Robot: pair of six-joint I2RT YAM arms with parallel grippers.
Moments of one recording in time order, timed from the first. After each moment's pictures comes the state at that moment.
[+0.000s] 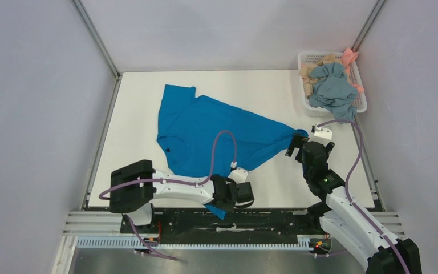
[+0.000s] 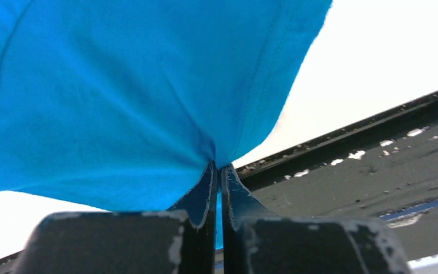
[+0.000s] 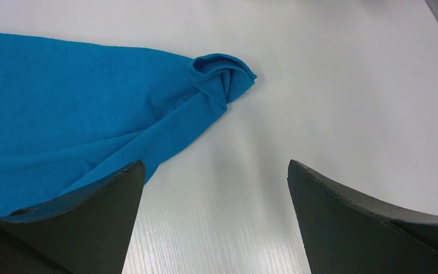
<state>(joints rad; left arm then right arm) -1.40 1.67 0.97 -0.65 -0.31 -0.89 0.36 0.72 0.34 -0.10 0.52 0.36</state>
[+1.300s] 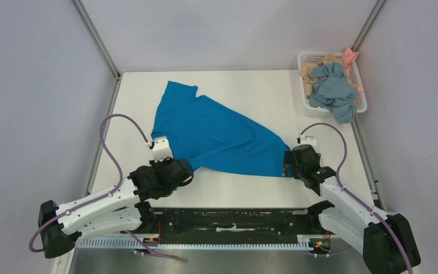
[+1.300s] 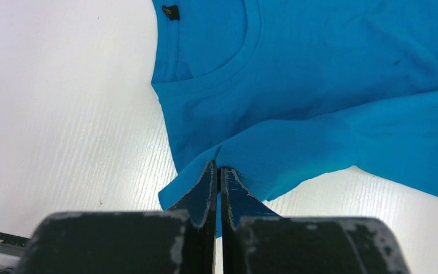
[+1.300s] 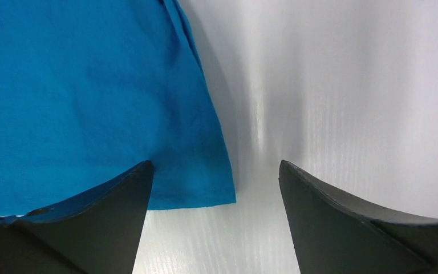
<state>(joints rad) -1.02 0.84 0.66 -0.94 -0.87 -1.08 0.36 0.91 0.34 -0.35 0.31 0.38</state>
